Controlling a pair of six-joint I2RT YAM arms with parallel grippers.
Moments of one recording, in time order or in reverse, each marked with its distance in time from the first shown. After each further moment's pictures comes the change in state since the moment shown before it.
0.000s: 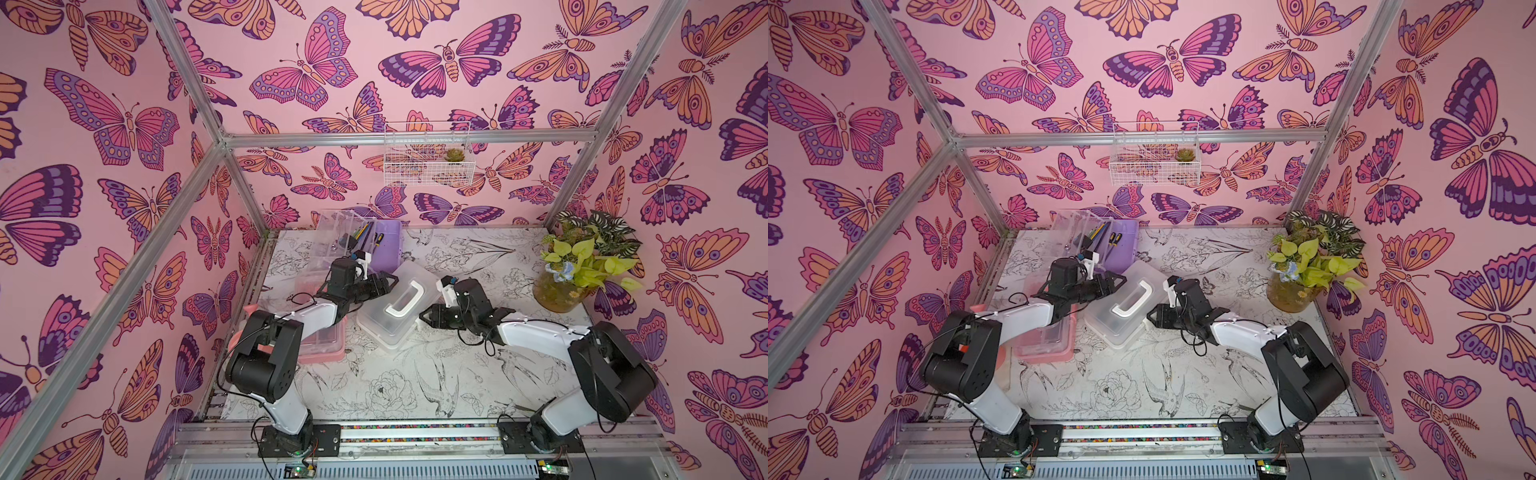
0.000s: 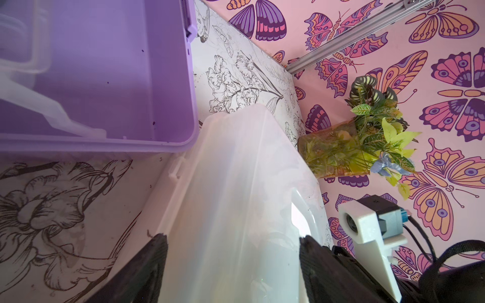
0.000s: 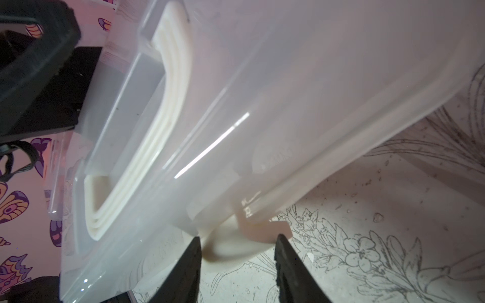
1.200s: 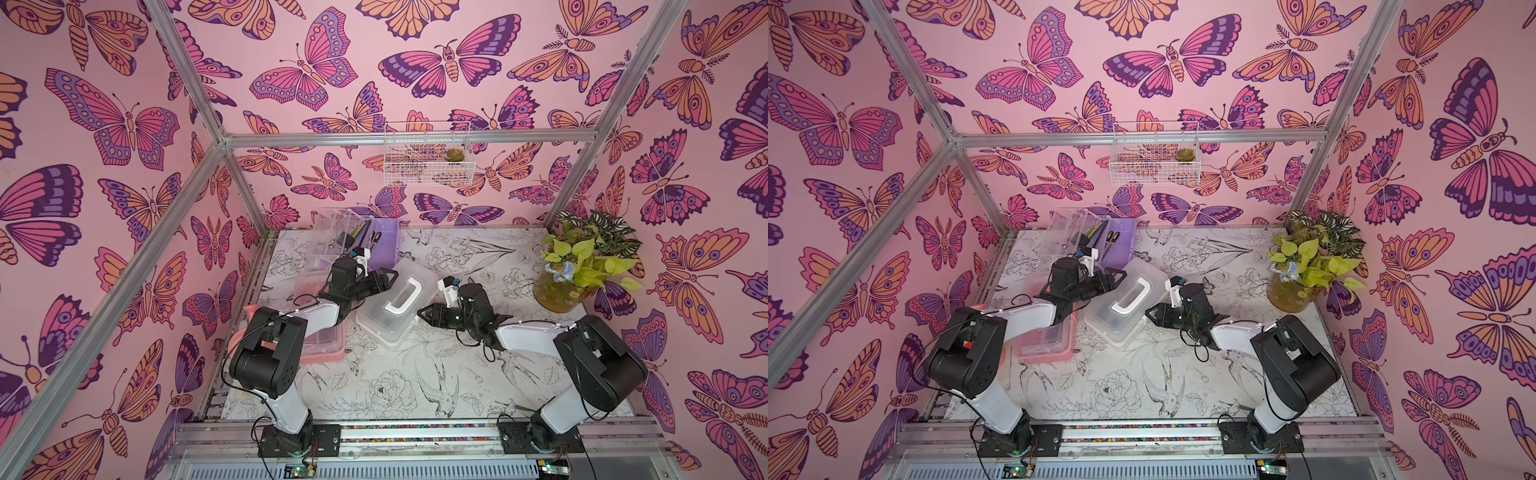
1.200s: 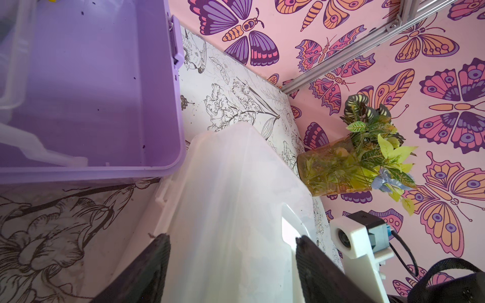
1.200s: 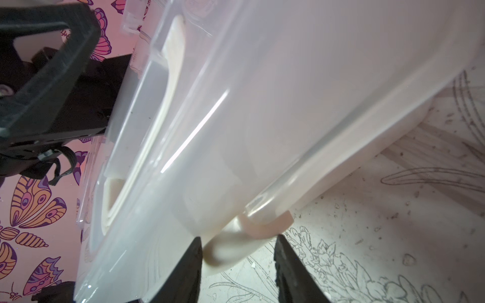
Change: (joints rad) left arm -0.014 0.029 -0.005 0.119 -0.058 -0.019; right arm -0.021 0.061 -0.079 0.270 -0.055 0.057
